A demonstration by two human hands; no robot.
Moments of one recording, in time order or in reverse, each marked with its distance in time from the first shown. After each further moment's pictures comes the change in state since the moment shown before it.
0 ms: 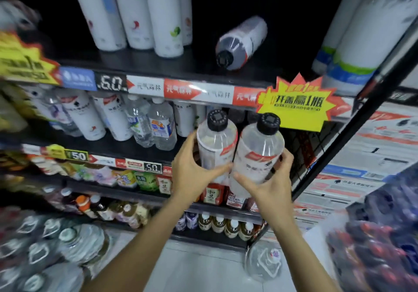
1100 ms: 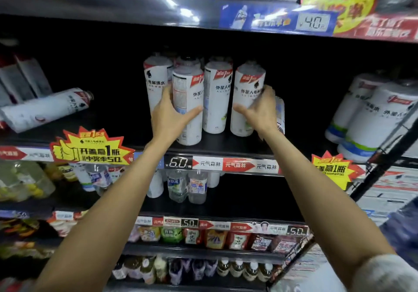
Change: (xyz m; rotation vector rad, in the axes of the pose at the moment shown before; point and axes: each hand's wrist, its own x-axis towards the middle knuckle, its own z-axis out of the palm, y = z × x) left_hand 0.248 0.069 -0.179 0.122 0.083 0.166; right_hand 0.242 -0.168 0.124 -0.483 0.181 -0.141
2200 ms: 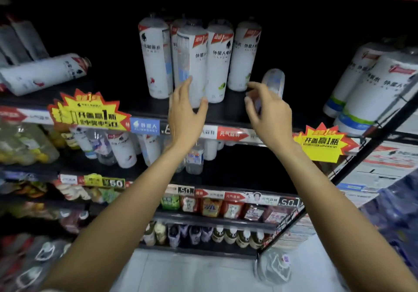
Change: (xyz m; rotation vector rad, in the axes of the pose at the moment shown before) left_hand -0.084 0.018 0.033 0.054 0.061 0.051; right_hand -0.104 0.000 -0.048 -0.268 0.073 -0.467
